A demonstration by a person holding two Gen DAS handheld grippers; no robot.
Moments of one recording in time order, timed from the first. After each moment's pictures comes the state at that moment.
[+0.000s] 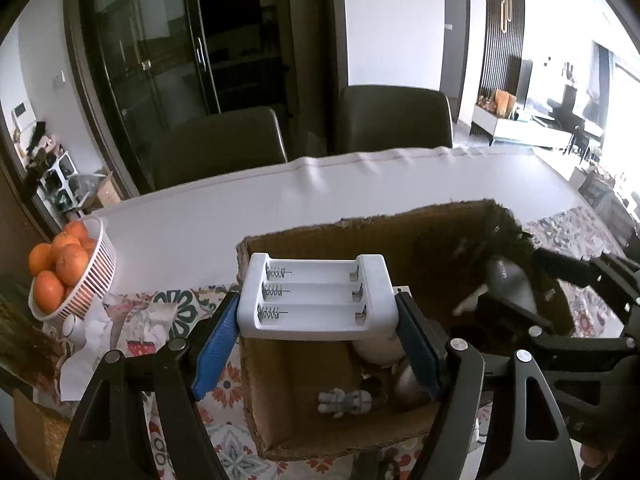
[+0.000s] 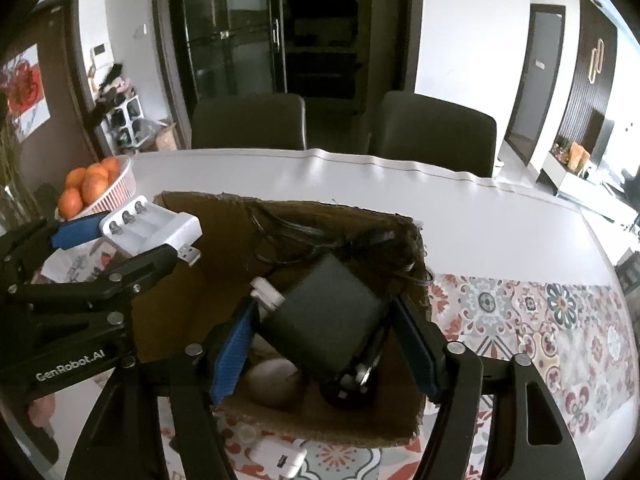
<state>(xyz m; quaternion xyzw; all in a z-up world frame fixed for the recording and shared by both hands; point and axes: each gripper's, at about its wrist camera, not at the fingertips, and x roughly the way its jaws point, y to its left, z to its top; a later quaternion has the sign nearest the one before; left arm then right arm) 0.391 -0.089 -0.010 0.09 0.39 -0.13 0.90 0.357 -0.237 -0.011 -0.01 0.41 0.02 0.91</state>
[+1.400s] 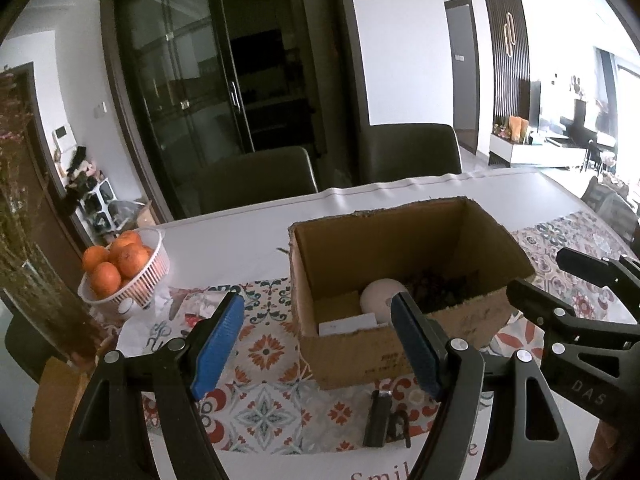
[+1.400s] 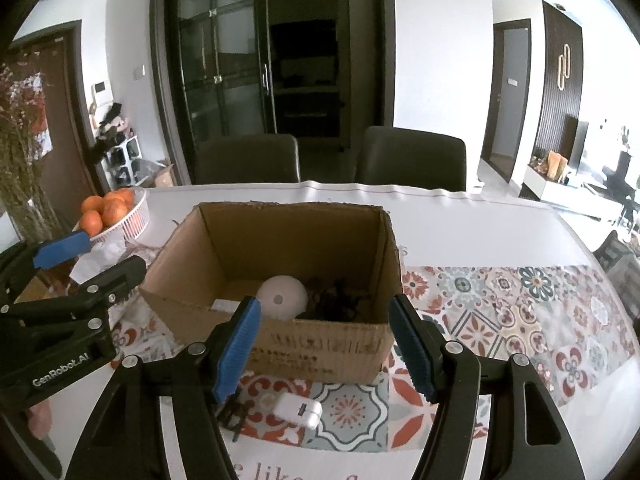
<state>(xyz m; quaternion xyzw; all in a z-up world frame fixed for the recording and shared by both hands) 0.282 -0.063 0.018 0.11 0.30 -0.09 0.94 0.259 -0.231 0.011 0.02 0.33 -0.01 0.94</state>
